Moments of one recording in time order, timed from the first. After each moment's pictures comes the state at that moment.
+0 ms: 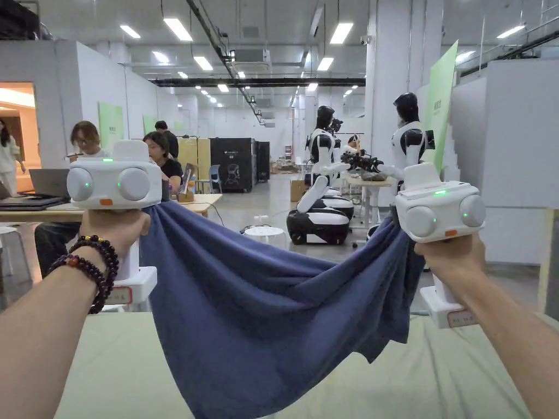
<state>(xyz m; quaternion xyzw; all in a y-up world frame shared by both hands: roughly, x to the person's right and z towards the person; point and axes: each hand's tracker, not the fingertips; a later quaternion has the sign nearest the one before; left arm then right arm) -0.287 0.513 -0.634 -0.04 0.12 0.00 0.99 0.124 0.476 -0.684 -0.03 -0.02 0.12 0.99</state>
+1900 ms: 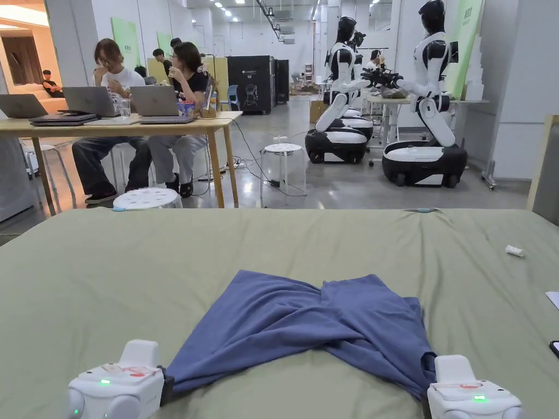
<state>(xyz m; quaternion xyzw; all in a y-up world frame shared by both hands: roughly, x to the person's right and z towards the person) -0.286 0.124 -0.320 -0.30 0.06 -0.04 0.95 0.165 0.117 -0.351 -0.32 0.01 0.10 0.94</state>
